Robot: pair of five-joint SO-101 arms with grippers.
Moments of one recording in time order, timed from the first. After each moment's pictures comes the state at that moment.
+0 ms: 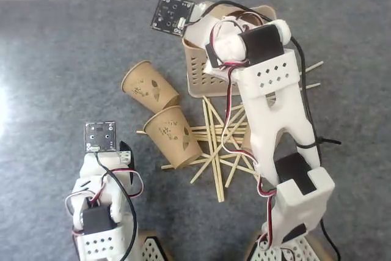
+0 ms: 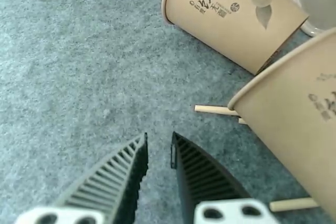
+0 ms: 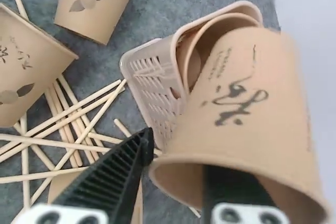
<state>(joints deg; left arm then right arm) -15.7 -103.3 96.7 62.0 -0.4 -26.4 14.0 -49.5 99.3 49.0</state>
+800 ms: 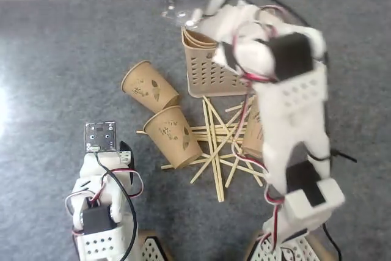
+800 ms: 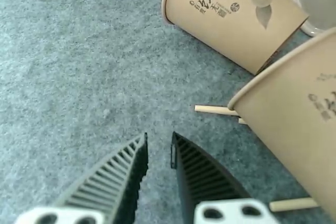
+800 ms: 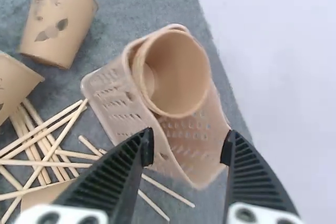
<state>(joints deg) -15.7 -103.3 96.7 62.0 -0.4 -23.2 7.2 -57.3 100.6 48.0</state>
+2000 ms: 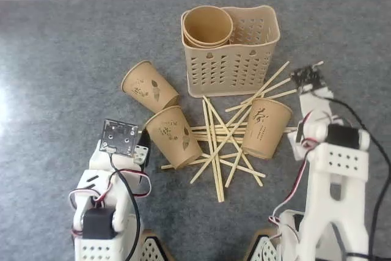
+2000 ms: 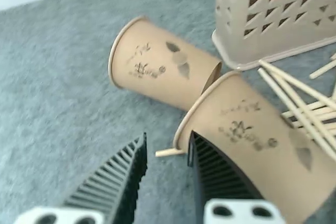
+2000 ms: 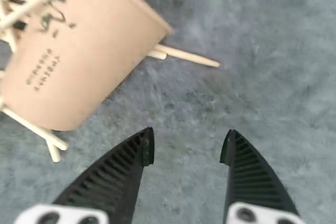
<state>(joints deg) -3.3 -103.3 87.8 61.1 -5.7 9.1 -40.3 49.2 69.2 28.2</state>
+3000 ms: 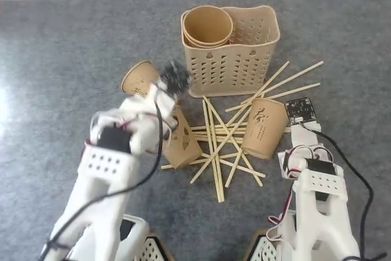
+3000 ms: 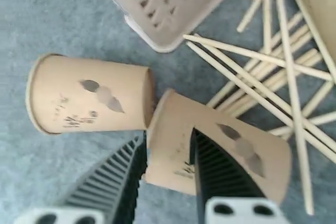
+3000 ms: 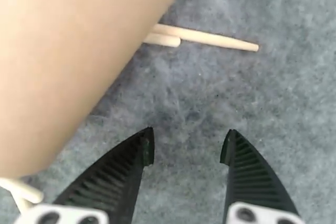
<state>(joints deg) 7.8 -36.4 44.4 60.0 -19.1 8.6 -42.6 78.2 38.2 21.3</state>
